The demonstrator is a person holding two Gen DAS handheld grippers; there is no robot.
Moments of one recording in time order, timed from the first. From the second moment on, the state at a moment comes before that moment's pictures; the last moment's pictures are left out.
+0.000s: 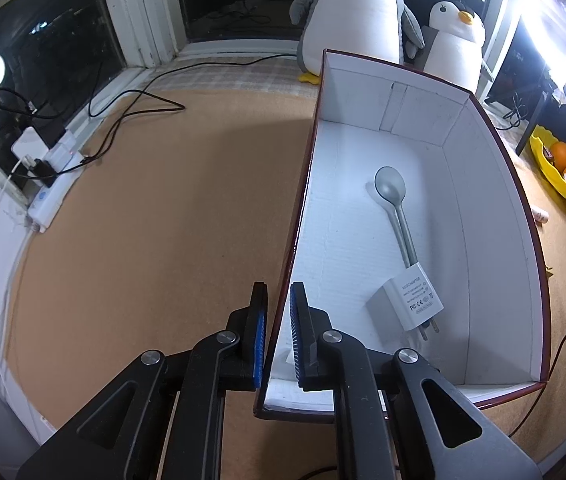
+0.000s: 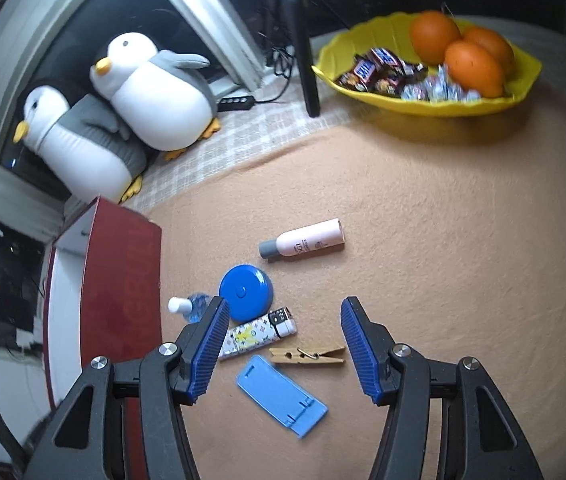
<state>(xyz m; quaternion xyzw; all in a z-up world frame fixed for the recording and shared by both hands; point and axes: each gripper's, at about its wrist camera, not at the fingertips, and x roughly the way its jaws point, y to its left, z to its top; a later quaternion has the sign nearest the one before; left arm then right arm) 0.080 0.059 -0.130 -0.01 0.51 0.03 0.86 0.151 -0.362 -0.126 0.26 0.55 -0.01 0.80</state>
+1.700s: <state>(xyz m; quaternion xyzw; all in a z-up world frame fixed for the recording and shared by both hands) 0.088 0.059 -0.132 -0.02 0.52 0.02 0.85 0.218 -0.347 -0.178 0.17 0.60 -0.07 0.78</state>
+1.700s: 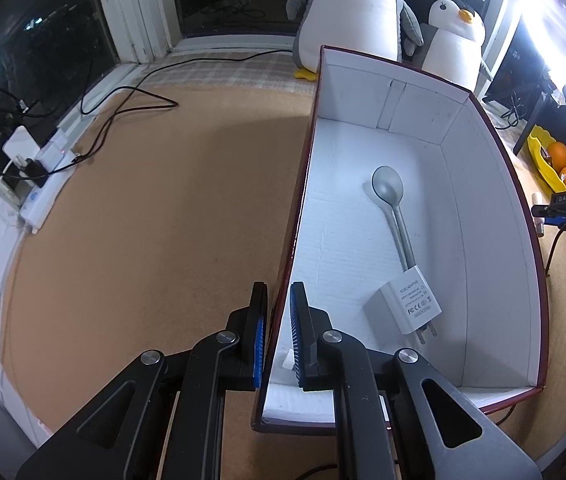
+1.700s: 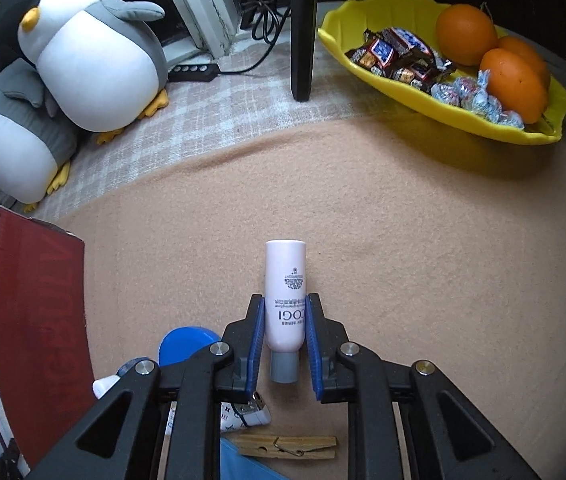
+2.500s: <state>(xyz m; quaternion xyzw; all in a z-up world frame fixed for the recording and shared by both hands) 0.070 0.062 -0.125 -0.02 0.50 0.02 0.87 0.149 -0.239 -0.044 0.08 0.49 0.07 0.86</state>
